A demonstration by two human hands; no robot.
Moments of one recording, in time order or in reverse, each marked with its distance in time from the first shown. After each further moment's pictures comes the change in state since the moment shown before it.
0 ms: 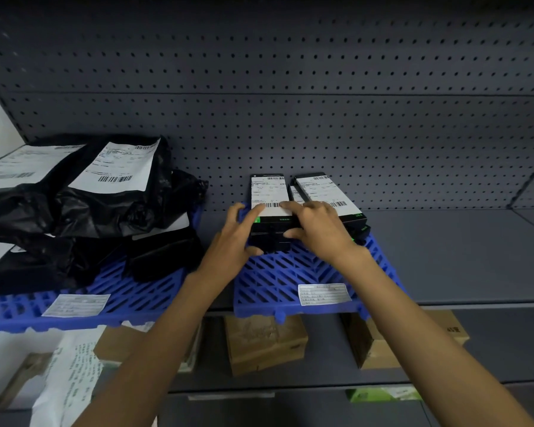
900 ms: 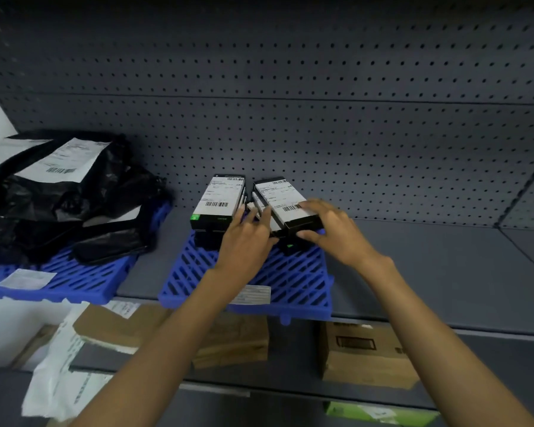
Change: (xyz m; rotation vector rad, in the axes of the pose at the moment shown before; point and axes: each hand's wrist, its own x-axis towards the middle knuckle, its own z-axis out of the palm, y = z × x) left_hand 0.036 0.138 0.080 0.558 0.119 -0.027; right_hand -0.036 0.158 -0.032 0.378 -0.021 -0.111
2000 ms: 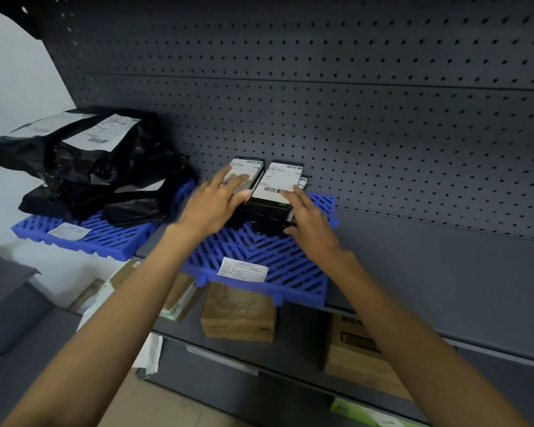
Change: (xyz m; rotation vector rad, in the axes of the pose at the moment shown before) left_hand -0.001 -0.058 -0.030 -0.110 -0.070 -0.299; right_hand 0.008 -0.020 0.045 0.030 -0.053 -0.091
